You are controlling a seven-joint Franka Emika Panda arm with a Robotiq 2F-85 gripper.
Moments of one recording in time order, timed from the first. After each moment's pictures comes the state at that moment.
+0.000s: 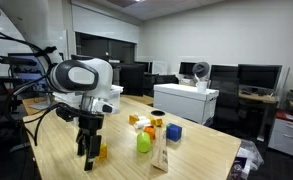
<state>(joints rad) -0.23 0.14 -0.26 -2.55 -0.40 2.41 0.10</state>
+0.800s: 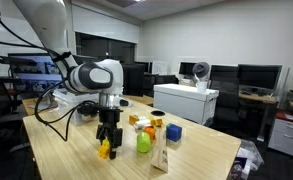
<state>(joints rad) -0.18 0.27 -0.26 -2.37 -0.40 2.46 0.11</state>
